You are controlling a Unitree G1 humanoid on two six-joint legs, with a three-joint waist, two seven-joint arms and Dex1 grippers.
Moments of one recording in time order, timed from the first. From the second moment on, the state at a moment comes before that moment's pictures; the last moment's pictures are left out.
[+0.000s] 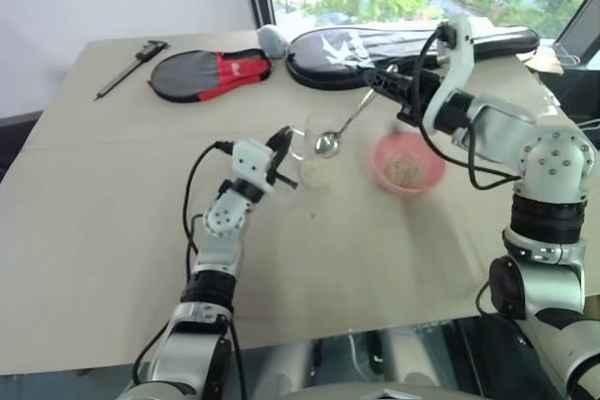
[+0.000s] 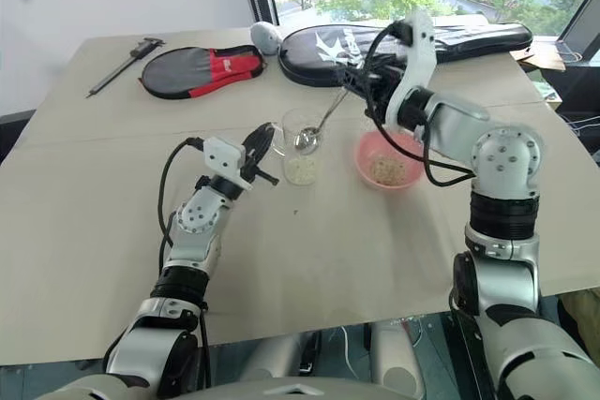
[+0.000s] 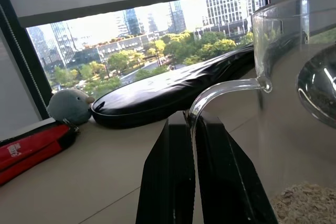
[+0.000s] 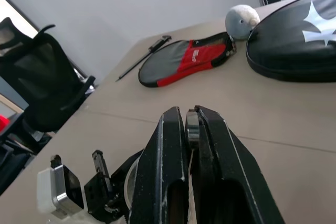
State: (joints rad) left arm -0.44 0.23 0.03 0.45 -0.08 -0.51 -0.42; right arm -0.85 -0.32 -0.13 -0.12 1.09 1.09 0.02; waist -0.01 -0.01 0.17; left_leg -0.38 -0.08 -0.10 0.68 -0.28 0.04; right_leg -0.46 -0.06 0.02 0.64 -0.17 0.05
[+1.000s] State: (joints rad) left arm -0.38 0.23 0.03 0.44 -0.08 -0.55 -0.42; right arm -0.84 -0.27 -0.09 -0.14 0.89 0.99 0.15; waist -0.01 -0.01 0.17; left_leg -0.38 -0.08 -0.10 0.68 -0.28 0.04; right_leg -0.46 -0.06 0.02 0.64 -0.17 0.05
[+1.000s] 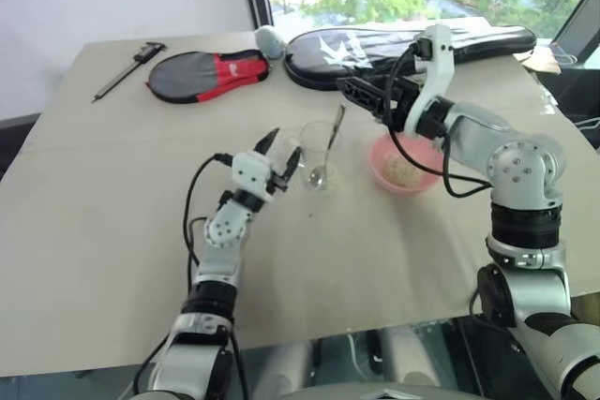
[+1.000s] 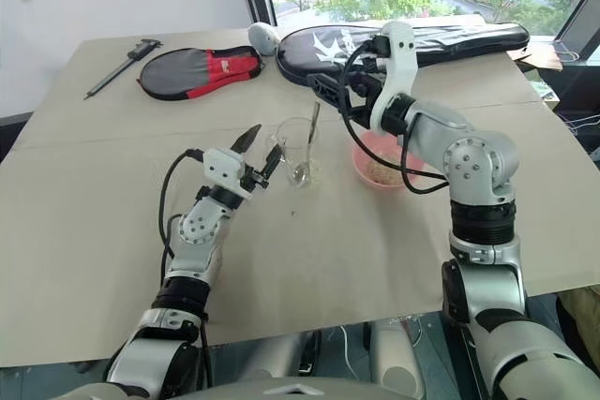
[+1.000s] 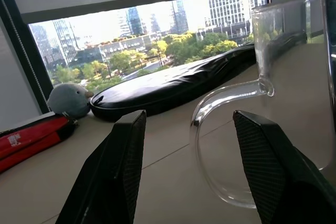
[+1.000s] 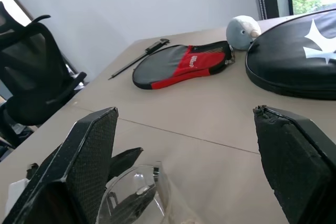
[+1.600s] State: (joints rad) left arm 0.20 0.35 0.07 -0.23 -0.24 -0.17 -0.46; right arm -0.05 -0.53 -0.22 -0.37 0.62 0.44 0.63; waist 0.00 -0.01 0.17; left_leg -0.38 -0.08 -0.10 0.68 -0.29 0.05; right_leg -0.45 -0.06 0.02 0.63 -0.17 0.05
